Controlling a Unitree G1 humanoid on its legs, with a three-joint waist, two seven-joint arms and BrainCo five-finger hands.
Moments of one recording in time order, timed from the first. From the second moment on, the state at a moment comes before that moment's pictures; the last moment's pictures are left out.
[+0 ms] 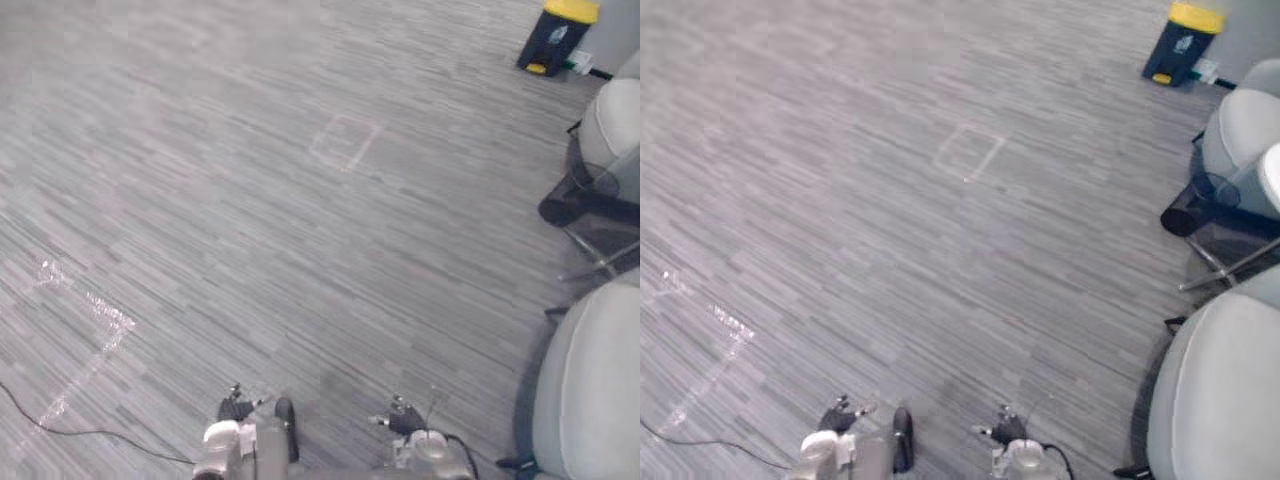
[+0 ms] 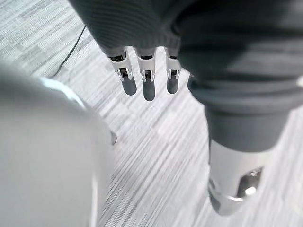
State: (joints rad) left arm -0.01 0.06 0.14 1.04 -0.04 -0.08 0.13; right arm -0.03 -0.04 0.08 1.08 0.08 -0.09 -0.08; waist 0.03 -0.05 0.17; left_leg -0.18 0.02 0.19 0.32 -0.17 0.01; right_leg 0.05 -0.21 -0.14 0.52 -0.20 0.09
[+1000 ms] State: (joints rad) left arm 0.06 0.03 0.21 0.93 -0.02 -0.12 0.13; right arm -0.02 0.02 0.05 0.97 0.15 -0.09 -0.10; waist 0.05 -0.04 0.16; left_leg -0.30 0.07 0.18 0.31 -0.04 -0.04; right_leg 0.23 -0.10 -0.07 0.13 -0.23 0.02
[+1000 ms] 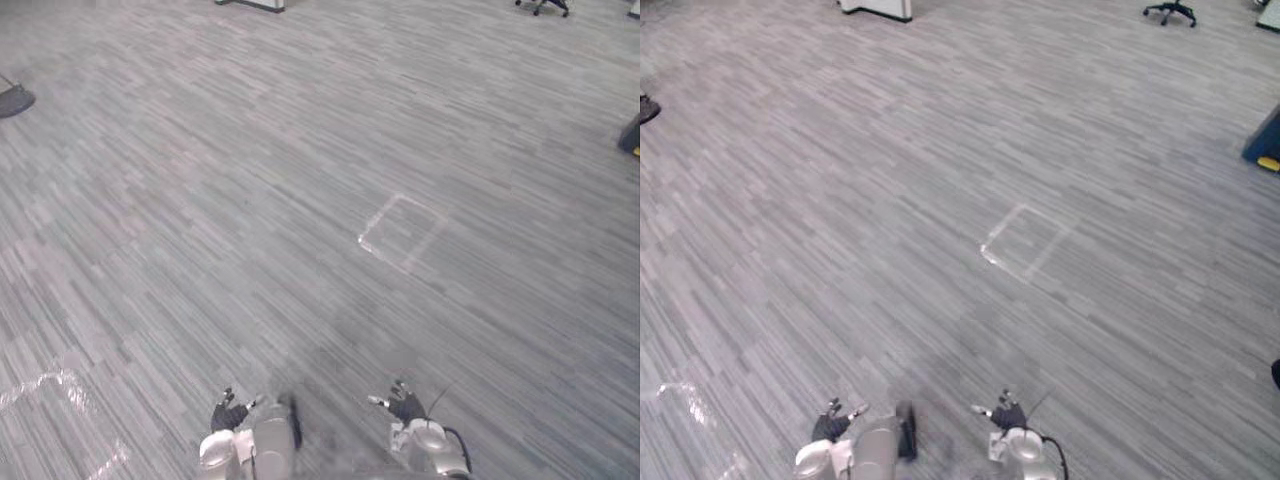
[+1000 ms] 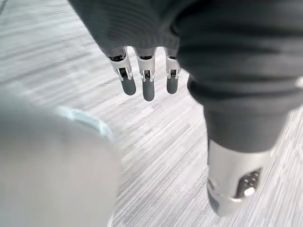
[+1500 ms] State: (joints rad) left arm 0.01 0.03 0.14 1.03 0.00 -0.06 0.13; right arm -0.03 0.02 0.00 0.99 0.12 -0.09 -0.08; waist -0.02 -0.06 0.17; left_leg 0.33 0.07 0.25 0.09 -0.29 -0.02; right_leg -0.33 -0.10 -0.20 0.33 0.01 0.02
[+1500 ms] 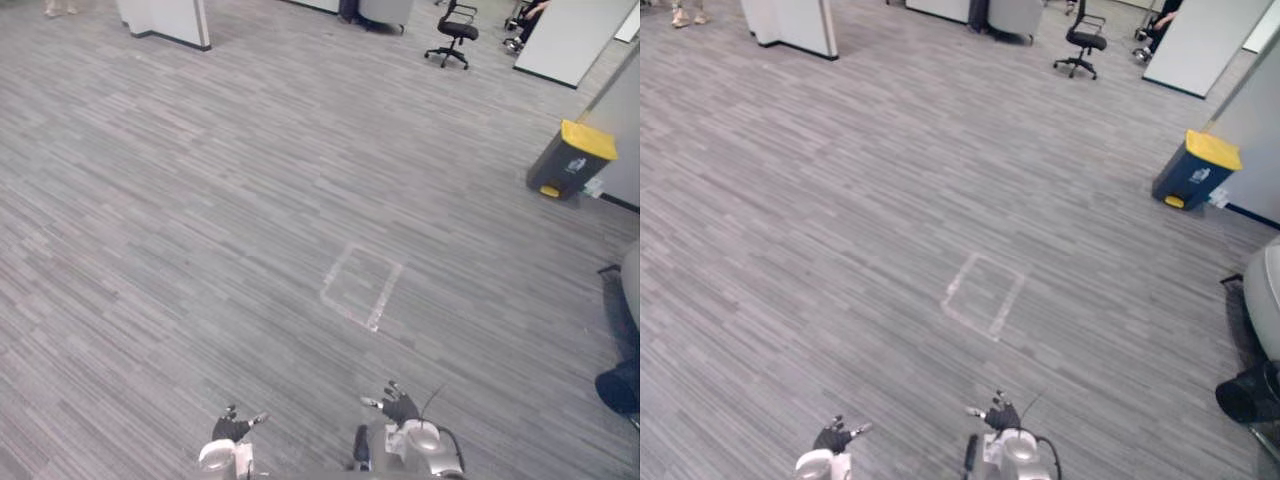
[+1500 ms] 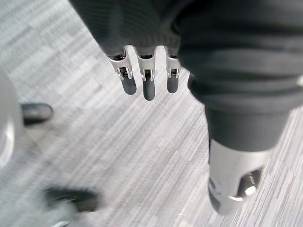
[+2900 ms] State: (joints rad) left arm 0.03 -0.05 0.22 0.99 -0.02 -0.07 0.08; right arm 0.00 -0.01 -0.04 0.99 0.04 -0.07 -0.08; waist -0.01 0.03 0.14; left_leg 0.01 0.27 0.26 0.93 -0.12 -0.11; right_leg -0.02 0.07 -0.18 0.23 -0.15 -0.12
